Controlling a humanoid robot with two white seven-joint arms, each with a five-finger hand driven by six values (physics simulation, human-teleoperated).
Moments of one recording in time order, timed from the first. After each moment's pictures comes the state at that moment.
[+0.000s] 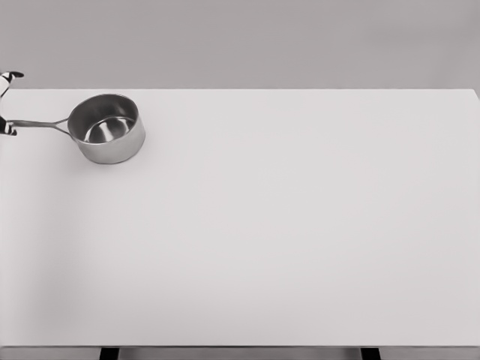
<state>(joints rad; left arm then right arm) -0.61 0.50 0.04 -1.07 -1.01 -0.07 -0.48 0.06 0.00 -0.08 0.05 -0.27 -0.07 0.21</state>
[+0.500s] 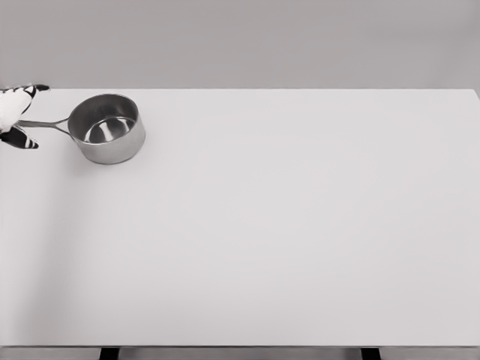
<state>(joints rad) -0.44 0.50 0.04 -1.30 -0.92 -0.08 -0.48 0.06 0.00 -0.08 0.05 -0.27 -0.07 0.21</state>
